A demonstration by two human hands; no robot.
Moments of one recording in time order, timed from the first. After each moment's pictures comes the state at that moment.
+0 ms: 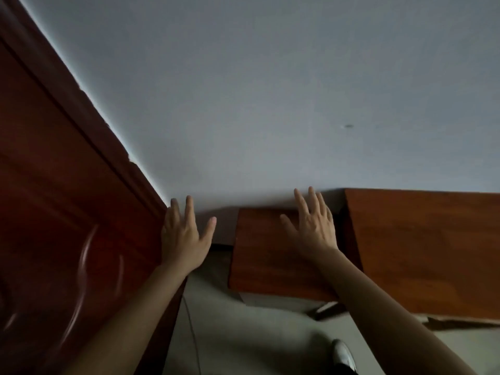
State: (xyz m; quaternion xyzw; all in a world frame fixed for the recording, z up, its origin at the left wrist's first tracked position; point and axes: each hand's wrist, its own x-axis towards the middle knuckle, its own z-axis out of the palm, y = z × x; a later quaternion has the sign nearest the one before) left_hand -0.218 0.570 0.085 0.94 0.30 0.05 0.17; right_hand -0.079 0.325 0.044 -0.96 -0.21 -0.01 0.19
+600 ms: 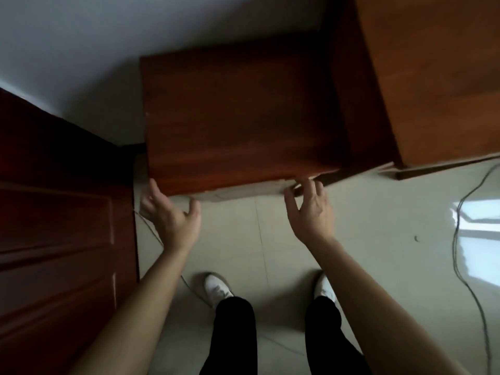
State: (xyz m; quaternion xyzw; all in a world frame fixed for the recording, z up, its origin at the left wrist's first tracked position) left_hand -0.255 0.466 -0.283 0.86 0.37 0.07 0.33; right_hand -0.203 0.214 -0.286 -0.95 0.04 0.11 0.29
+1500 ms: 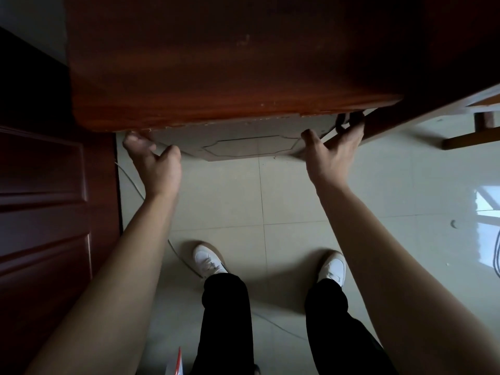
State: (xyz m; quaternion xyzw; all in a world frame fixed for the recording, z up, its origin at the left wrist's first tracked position) left_hand -0.240 0.464 -0.429 0.72 0.47 0.12 0.50; right_hand -0.171 0.206 -0.403 -0.81 0.21 0.05 0.54
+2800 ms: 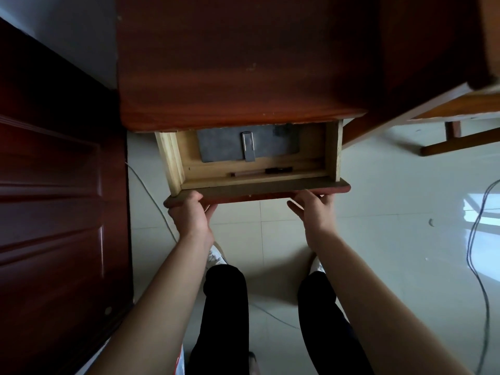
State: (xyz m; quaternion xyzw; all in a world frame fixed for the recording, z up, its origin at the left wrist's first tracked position) left_hand -0.314 0.389 -0.359 0.35 0.66 0.11 0.65; right_hand -0.271 0.180 -0.382 -0.59 0.38 0.23 0.67
